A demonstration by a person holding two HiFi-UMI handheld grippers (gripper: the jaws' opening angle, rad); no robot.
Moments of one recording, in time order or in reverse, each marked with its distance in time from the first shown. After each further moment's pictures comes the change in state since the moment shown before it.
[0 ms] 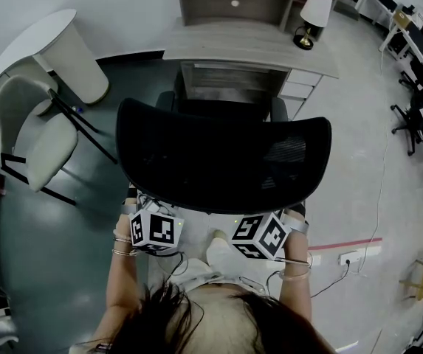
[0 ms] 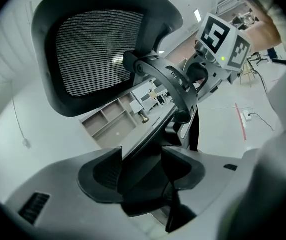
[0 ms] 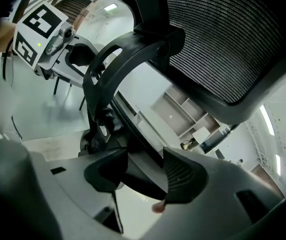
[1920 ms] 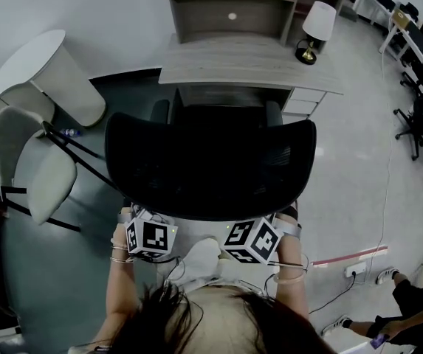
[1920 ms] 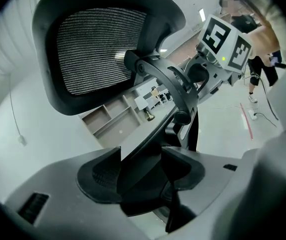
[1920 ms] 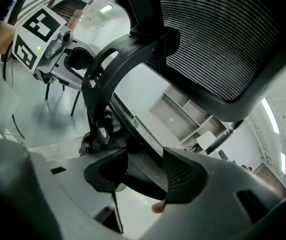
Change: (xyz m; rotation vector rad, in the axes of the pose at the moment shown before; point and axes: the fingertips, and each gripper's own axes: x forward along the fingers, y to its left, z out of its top) left arm 0.083 0.074 -0.021 -0.020 0.006 -0.003; right arm 0.096 -0.029 0.056 0.030 -0.020 0.012
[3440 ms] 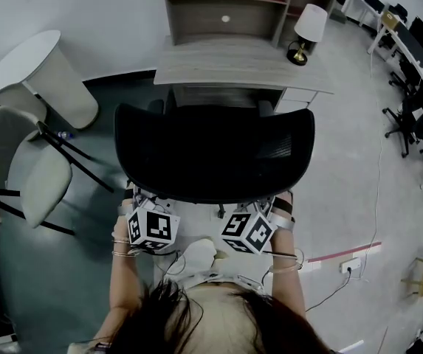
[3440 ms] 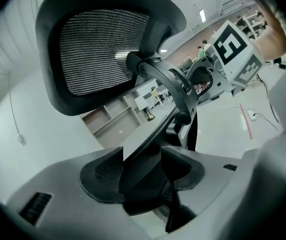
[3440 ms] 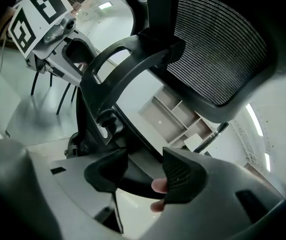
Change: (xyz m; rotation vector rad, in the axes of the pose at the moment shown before) left arm 0.003 0.006 -0.001 -0.004 0.001 -0.011; right arm 0.004 -0.002 0.002 0.002 -0.024 -0.161
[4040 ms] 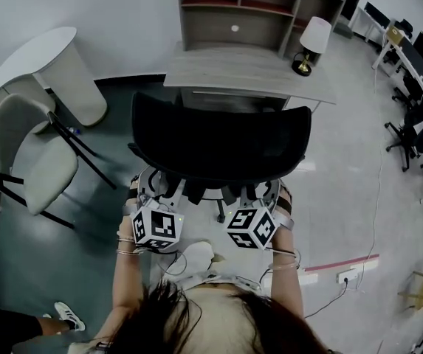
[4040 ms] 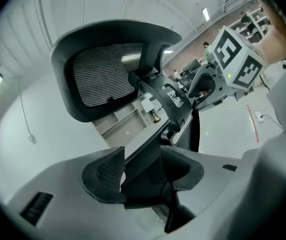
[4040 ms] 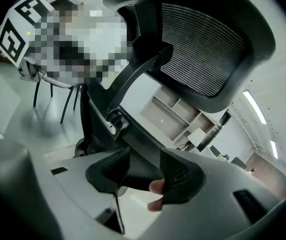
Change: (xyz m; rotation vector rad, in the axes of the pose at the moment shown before) left arm -0.030 -0.004 0.010 -0.024 -0.013 0.093; right arm -0.014 0.004 -0.010 0.095 -0.009 0.046
